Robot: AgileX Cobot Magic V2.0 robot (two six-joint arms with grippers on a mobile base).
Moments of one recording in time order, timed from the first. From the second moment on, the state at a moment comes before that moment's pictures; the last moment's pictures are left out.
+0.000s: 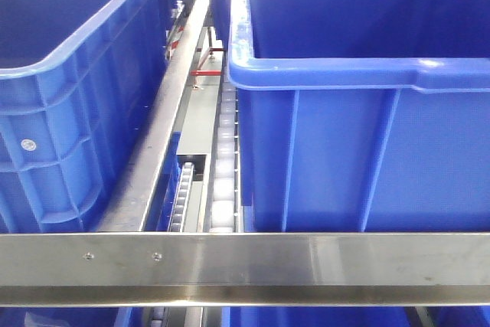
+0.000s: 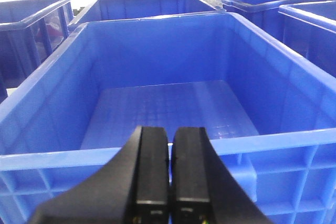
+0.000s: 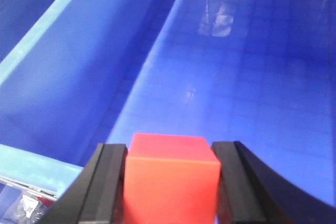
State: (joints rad) left arm -0.09 -0.01 0.01 -0.11 0.00 0.16; right arm 0.36 0.72 -0.49 -0.03 0.20 0.17
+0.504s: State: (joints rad) left arm -0.09 -0.01 0.01 -0.11 0.00 0.16; right arm 0.36 0.72 -0.49 -0.03 0.20 0.17
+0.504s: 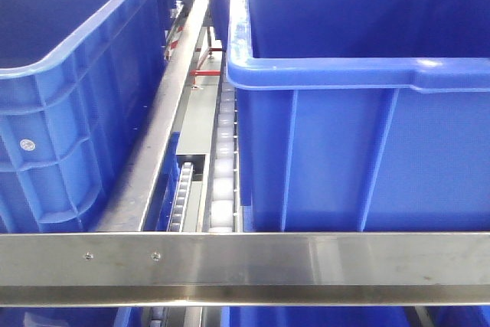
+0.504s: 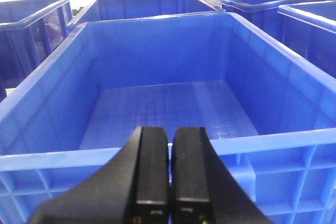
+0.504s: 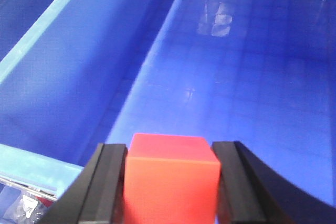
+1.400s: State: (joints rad) left arm -0.09 -0.01 0.01 -0.11 0.00 0.16; right arm 0.36 1.29 -0.97 -0.03 0.06 0.17
